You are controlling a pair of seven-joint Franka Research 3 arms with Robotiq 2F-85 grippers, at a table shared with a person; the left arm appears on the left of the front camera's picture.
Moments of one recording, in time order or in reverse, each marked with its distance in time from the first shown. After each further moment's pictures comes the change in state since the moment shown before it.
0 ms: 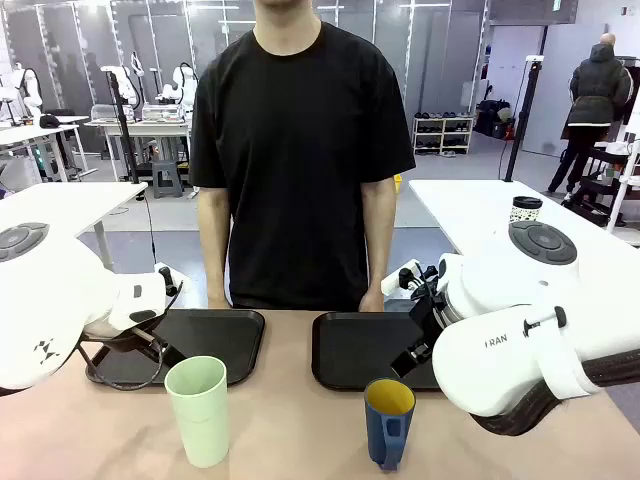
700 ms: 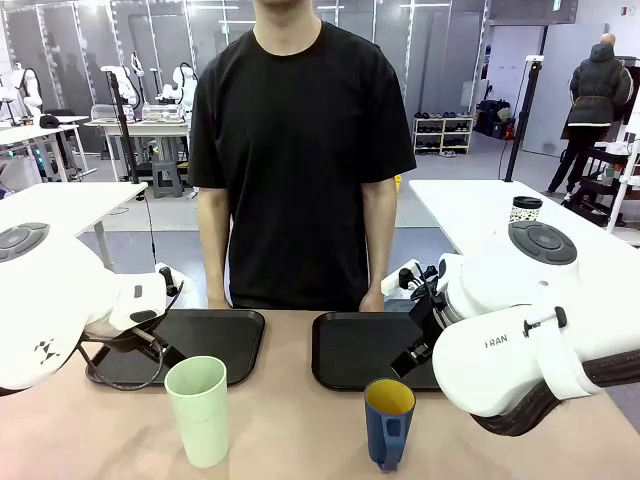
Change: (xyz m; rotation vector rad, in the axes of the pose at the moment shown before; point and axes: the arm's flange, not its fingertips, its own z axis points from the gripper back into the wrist) left arm 0.000 -0.001 0.000 0.000 0.000 -0.002; right arm 0.000 0.000 0.000 0.000 0.000 0.002
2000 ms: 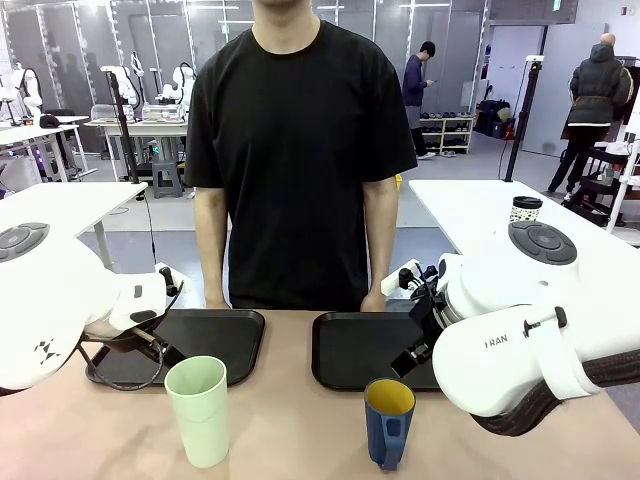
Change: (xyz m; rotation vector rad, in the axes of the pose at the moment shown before) left arm 0.000 0.000 0.000 0.000 0.000 0.000; right arm 0.000 0.000 0.000 0.000 0.000 0.000
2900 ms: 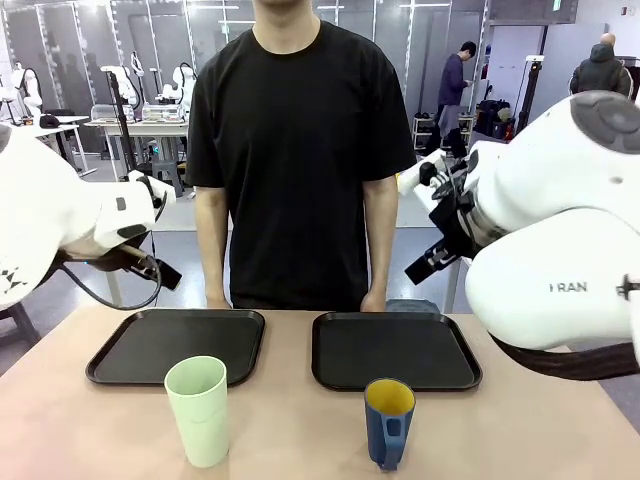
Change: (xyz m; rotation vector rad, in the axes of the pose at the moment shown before) left arm 0.067 0.004 0.123 0.200 -0.172 0.065; right arm 0.062 -0.012 0.150 -0.204 -0.192 0.014
